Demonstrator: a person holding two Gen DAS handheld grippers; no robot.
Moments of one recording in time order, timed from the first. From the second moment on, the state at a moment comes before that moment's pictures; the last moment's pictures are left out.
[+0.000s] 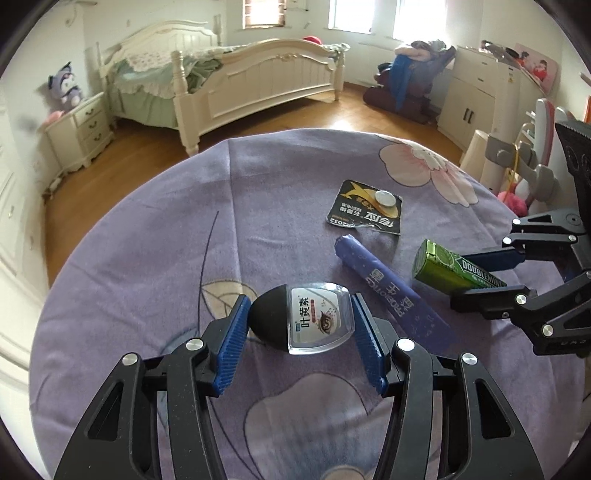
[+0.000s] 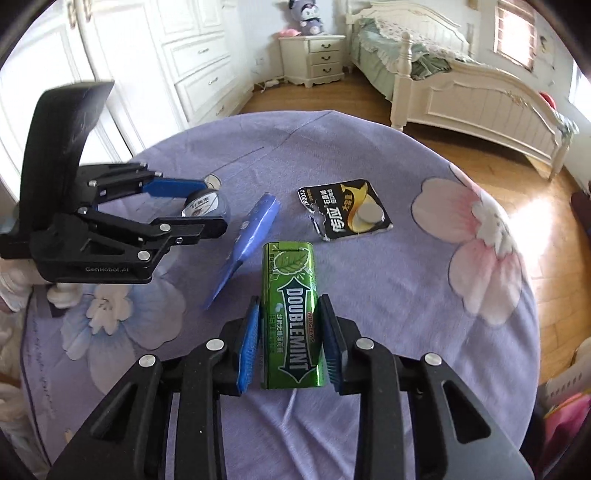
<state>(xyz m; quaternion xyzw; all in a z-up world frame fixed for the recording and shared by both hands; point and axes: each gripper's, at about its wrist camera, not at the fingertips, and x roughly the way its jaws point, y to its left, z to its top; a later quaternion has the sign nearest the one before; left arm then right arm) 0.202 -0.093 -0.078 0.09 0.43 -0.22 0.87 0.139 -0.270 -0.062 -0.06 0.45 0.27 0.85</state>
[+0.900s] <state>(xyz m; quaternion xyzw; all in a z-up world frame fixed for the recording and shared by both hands) 0.048 -0.303 0.006 0.04 0.32 -0.38 0.87 -0.081 -0.447 -0.006 0.03 0.18 -0.09 0.98</state>
